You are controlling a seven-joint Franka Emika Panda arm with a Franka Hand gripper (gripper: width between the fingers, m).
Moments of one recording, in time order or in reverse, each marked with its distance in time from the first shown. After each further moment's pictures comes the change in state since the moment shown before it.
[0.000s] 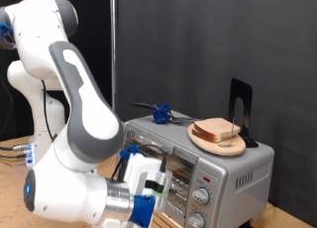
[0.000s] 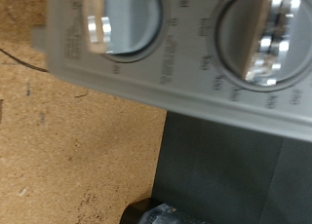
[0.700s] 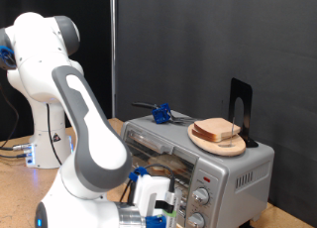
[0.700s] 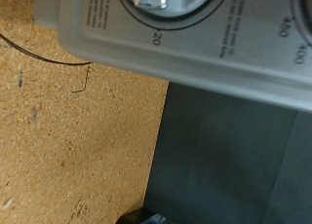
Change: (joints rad) arm 0.027 0.150 0.021 0.142 -0.017 -0.034 -0.001
